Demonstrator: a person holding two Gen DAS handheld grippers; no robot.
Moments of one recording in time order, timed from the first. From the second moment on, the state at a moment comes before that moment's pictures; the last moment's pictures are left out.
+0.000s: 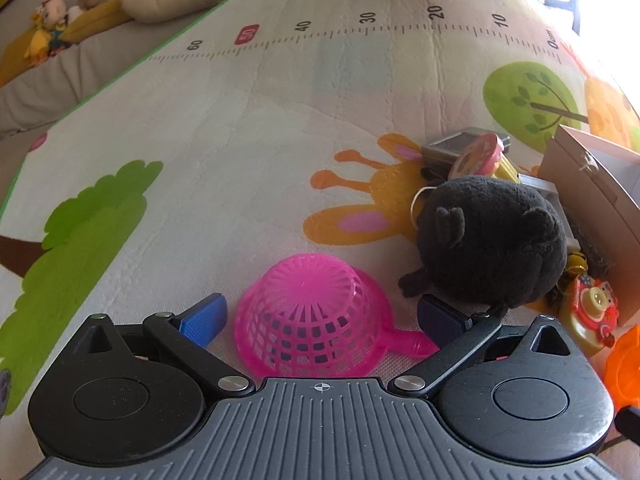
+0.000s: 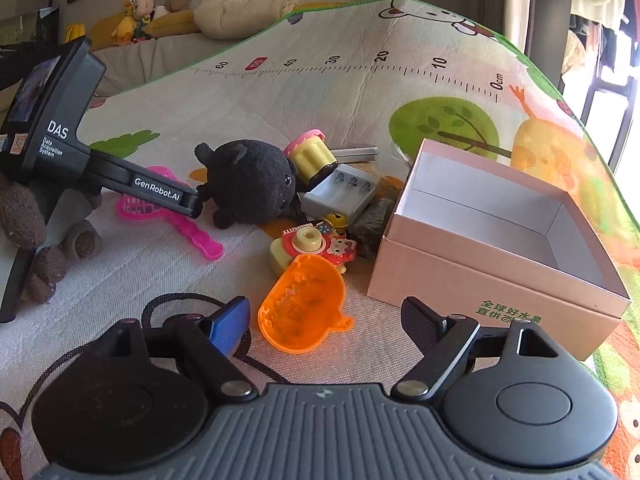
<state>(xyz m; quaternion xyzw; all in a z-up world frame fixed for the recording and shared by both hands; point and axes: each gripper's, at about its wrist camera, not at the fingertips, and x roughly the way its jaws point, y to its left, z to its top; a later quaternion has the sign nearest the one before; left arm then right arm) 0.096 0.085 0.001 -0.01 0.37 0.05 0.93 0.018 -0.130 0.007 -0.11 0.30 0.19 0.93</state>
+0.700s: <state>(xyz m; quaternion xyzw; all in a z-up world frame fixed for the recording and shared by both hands) -0.002 -0.012 0.018 0.10 0.34 -0.28 0.89 -0.032 -0.195 0.006 -0.15 0.32 0.15 0.92</state>
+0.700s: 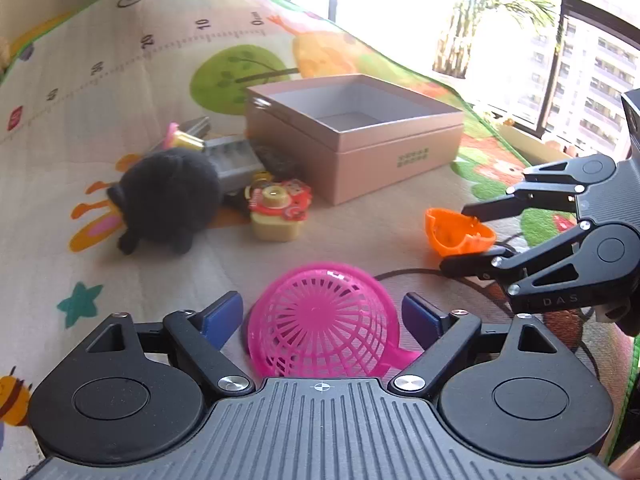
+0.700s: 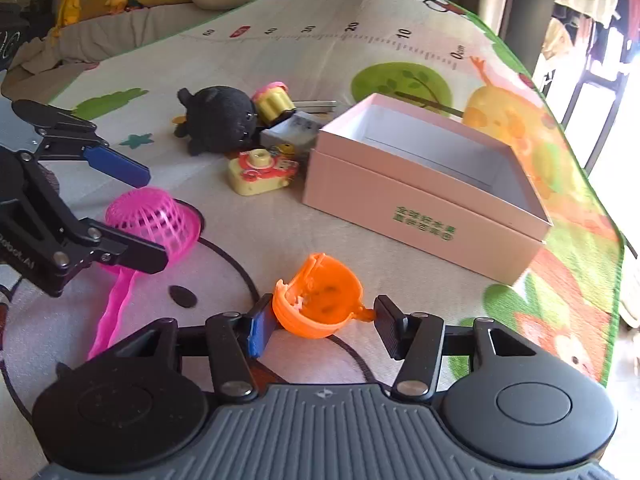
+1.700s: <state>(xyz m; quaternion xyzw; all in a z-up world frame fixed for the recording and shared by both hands) -0.027 0.032 0.033 0.06 0.36 -0.17 0.92 -0.027 -0.221 0.003 -0.07 0.34 0.14 0.93</state>
